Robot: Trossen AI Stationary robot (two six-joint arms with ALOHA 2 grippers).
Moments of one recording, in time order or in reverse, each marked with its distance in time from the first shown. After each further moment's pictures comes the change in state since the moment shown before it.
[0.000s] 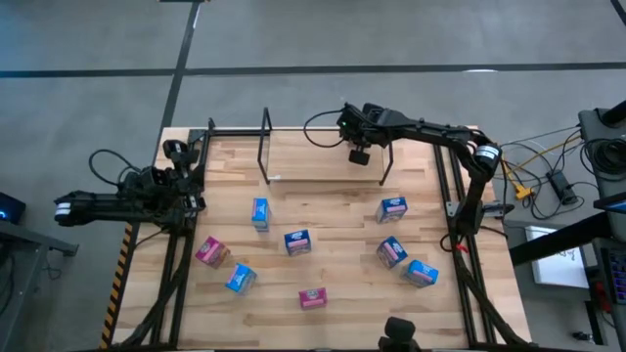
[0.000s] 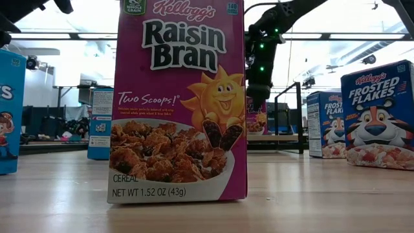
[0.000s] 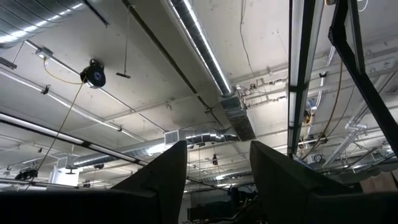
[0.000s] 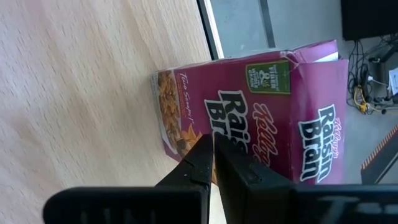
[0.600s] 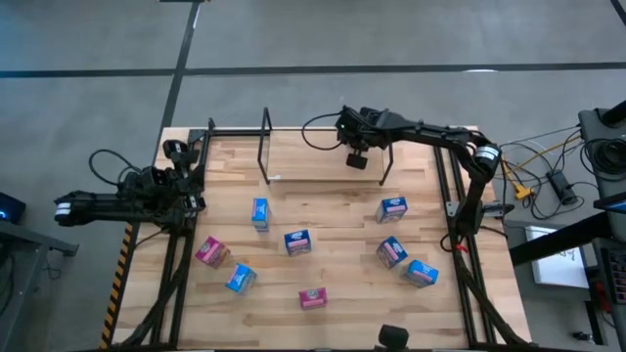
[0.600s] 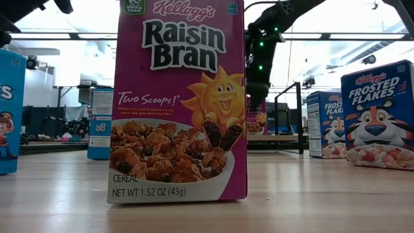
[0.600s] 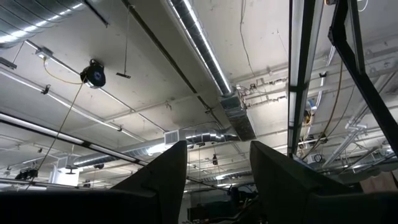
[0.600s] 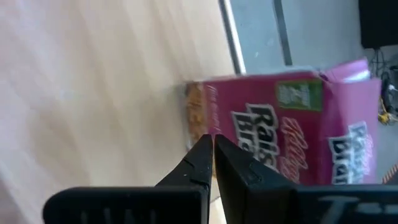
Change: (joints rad) left arm 0.000 0.000 0.000 0.000 0.000 0.000; right arm 0.032 -0.004 -0.001 0.002 -0.071 0.017
